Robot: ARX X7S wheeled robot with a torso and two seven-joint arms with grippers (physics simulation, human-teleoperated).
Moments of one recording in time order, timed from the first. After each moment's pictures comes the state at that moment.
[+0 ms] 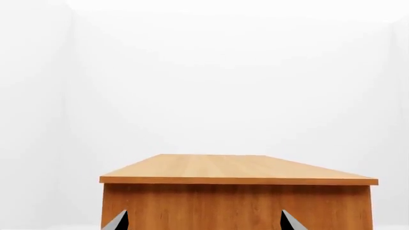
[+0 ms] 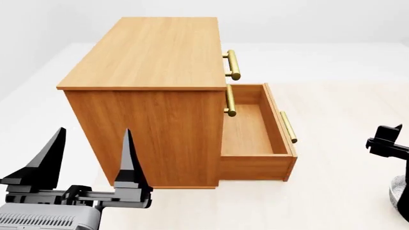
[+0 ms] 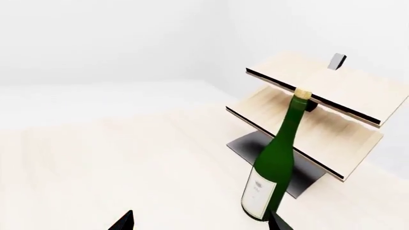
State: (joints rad) left arm 0.11 -0.37 0.17 0.91 -0.24 -0.24 -0.38; right arm 0.39 0.65 0.21 -0.29 0.54 0.93 0.59
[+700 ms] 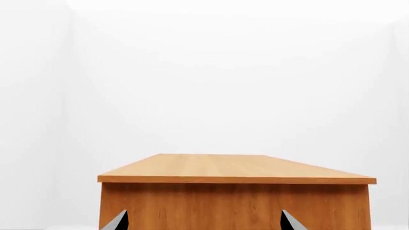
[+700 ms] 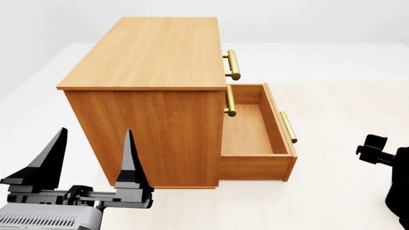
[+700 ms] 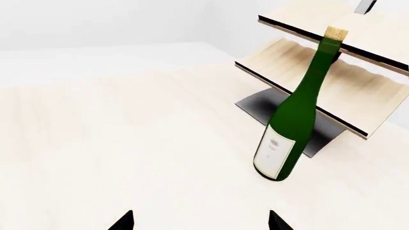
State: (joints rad) left arm 0.11 -0.38 0.19 0.91 -0.25 -0.24 -0.40; right arm 0.46 0.61 0.17 -0.09 0.54 0.92 0.56
